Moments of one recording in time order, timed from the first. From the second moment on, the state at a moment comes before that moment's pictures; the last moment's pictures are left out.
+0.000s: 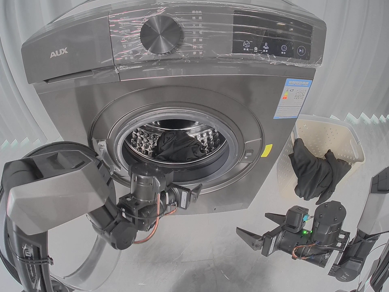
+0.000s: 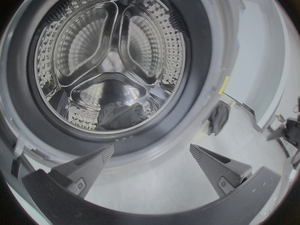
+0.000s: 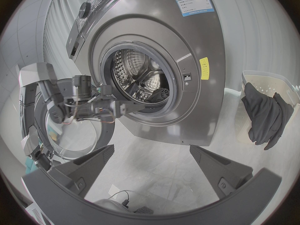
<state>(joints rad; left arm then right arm) -0.59 2.23 -0.83 -1.12 0.14 -0.04 0.72 1.98 -0.13 -1.54 -0.09 0.28</state>
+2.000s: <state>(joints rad) -0.68 0.76 -0.02 -0.60 0.40 -0.12 0.69 1.26 -0.02 -0.94 -0.40 0.29</state>
